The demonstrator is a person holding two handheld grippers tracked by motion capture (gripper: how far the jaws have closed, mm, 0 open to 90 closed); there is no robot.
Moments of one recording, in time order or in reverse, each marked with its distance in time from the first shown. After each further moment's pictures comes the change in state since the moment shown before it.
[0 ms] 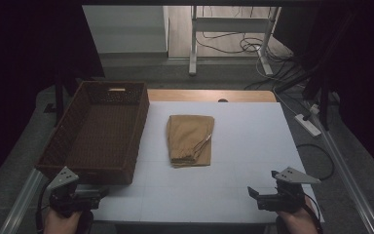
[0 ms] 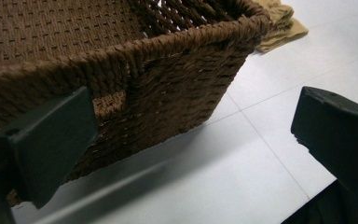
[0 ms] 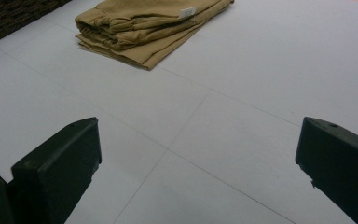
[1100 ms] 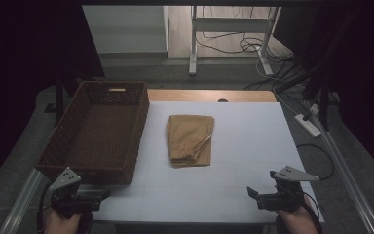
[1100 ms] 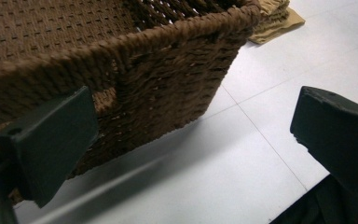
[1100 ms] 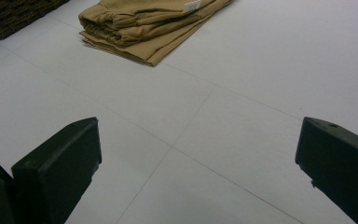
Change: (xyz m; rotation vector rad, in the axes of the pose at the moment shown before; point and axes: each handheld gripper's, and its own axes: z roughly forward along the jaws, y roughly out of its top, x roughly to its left) left arm -0.004 0.001 0.001 0.029 -0.014 0.030; right arm -0.002 0.001 0.003 0.022 0.032 0.010
